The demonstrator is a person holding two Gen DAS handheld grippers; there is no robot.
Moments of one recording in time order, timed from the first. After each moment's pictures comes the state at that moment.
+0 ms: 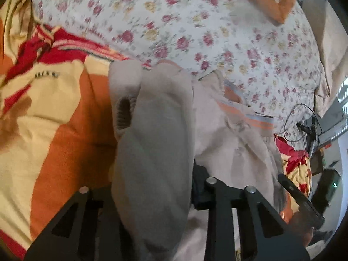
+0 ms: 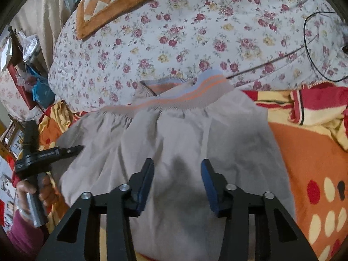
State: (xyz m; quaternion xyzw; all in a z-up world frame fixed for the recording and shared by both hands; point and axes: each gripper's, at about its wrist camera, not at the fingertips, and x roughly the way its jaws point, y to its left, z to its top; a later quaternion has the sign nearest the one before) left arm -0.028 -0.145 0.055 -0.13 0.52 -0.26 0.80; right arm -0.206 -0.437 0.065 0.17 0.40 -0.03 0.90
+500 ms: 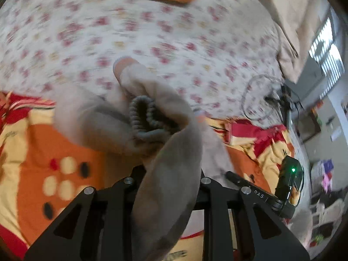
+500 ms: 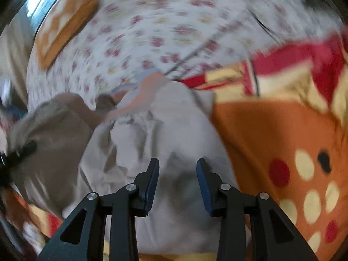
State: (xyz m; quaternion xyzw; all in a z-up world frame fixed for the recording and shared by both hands) left arm -0.083 -0.293 0.163 -0.03 0.49 -0.35 0.80; right arm -0.240 -0.518 0.056 0.31 0.42 -0.10 0.85
